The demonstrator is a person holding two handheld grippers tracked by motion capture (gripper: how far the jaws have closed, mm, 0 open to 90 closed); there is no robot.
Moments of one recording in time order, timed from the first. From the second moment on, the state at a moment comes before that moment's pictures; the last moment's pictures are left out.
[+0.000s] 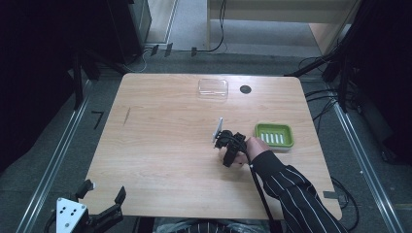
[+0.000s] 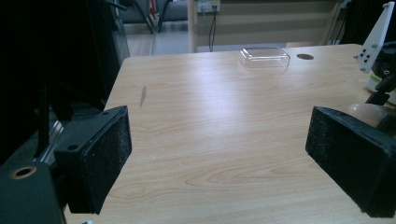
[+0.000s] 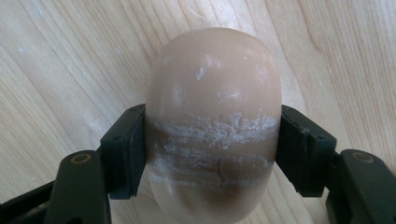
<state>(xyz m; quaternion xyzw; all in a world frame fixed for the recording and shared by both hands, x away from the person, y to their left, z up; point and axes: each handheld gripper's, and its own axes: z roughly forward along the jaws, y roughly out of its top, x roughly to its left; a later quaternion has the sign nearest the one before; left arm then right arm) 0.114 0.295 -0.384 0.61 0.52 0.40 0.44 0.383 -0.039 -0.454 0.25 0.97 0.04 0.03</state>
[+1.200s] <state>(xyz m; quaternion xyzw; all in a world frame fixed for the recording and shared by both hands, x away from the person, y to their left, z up) 0.114 0.294 -0.384 0.62 0.52 0.40 0.43 0.377 -0.091 -0.425 0.23 0.97 0.04 0.05</state>
